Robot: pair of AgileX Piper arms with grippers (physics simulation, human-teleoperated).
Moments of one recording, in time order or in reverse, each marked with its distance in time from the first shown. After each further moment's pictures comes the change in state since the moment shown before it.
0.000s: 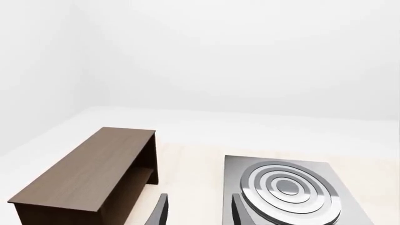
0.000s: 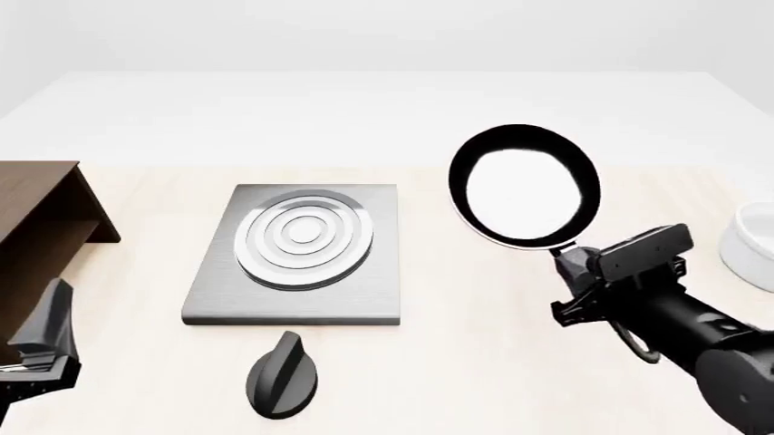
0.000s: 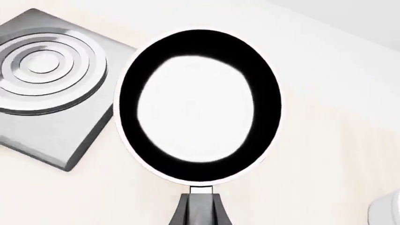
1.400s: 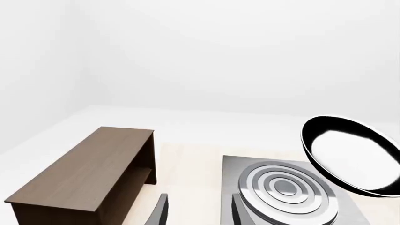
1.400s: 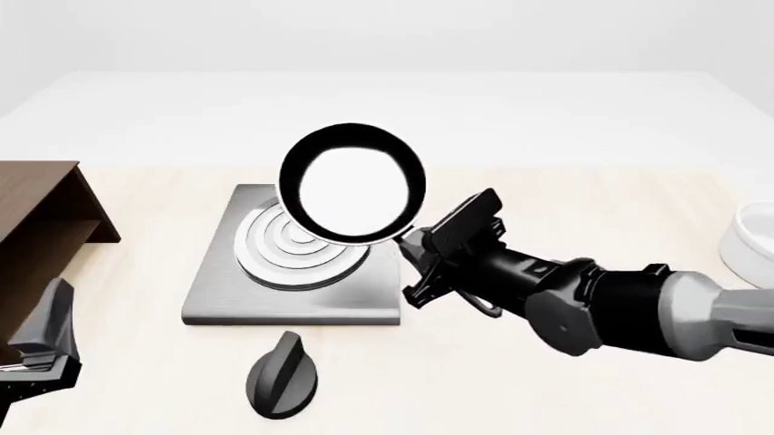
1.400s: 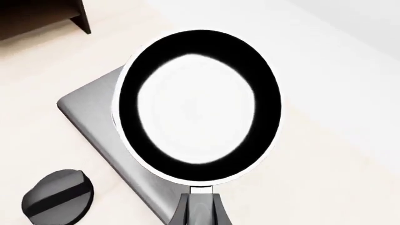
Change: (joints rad) left arm -0.005 0.001 0.000 -0.002 -0.010; right arm 0.421 0.411 -0.369 -0.041 0.055
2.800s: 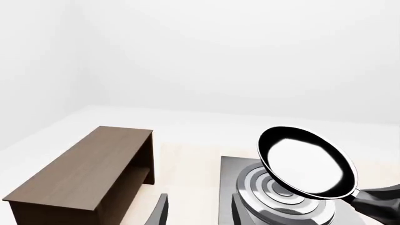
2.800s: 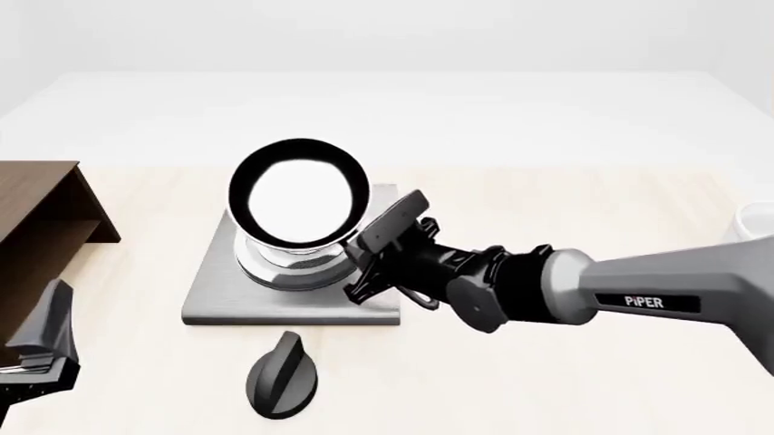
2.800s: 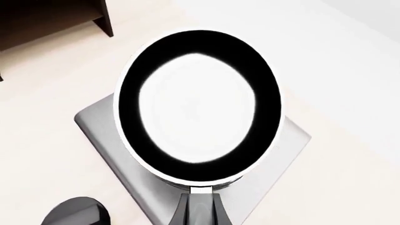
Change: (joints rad) left arm -0.003 -0.021 0.000 0.016 -0.014; right arm 0.090 0.254 -0.234 0.011 0.031
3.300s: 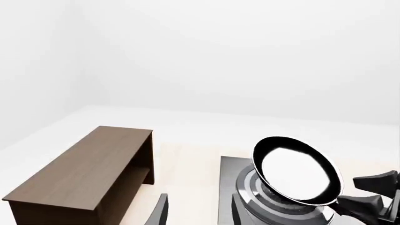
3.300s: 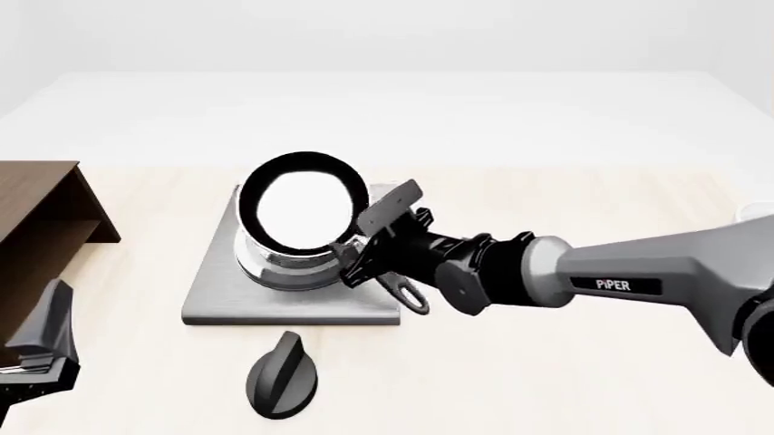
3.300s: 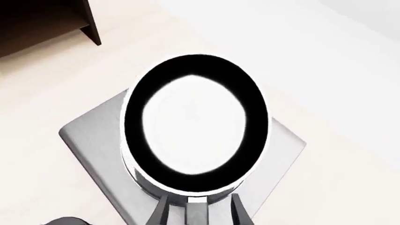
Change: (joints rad) left arm 0.000 -0.003 0.000 0.003 -0.003; right arm -0.023 0.068 -0.091 0.013 0.010
